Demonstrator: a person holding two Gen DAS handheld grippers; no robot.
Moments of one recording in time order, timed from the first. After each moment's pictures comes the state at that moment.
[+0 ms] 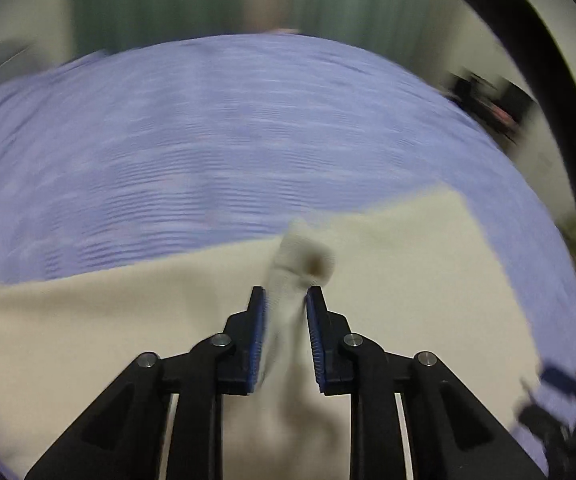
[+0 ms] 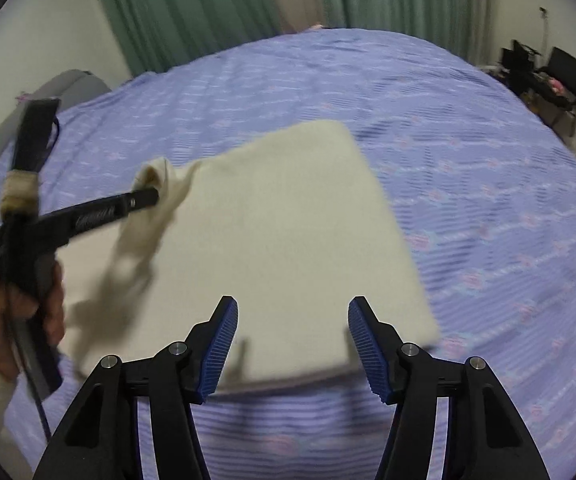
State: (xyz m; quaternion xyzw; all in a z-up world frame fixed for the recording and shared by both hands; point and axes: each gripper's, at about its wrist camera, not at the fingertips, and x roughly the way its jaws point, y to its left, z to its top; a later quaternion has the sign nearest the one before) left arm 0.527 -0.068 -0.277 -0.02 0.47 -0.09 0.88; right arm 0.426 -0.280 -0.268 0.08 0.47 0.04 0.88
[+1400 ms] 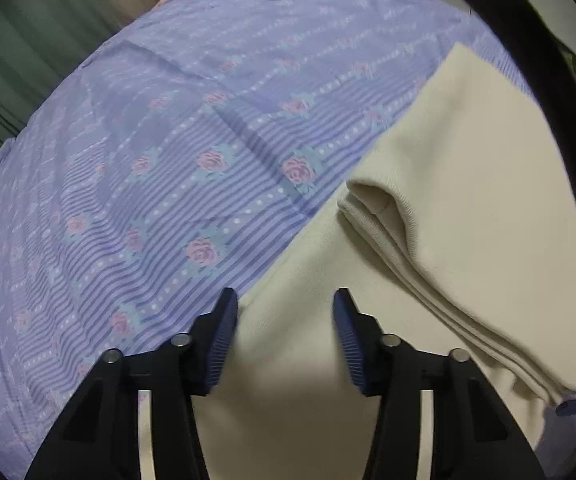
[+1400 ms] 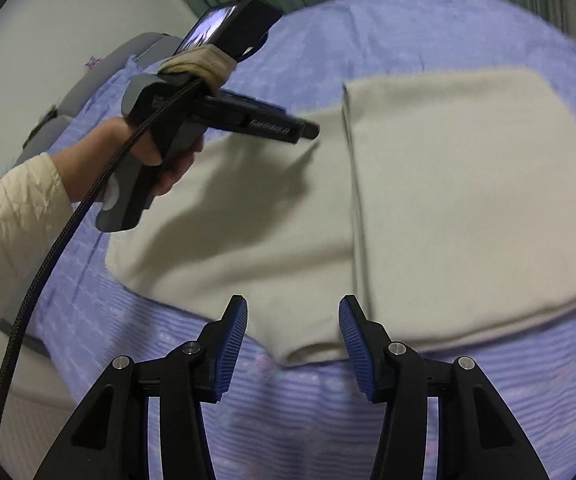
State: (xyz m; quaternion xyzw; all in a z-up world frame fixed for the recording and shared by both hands) left arm 0.592 -0.005 -0.317 0.25 0.52 -0.25 0.78; right arm 0.402 -0.103 -0.294 0.14 0.52 0.18 0.82
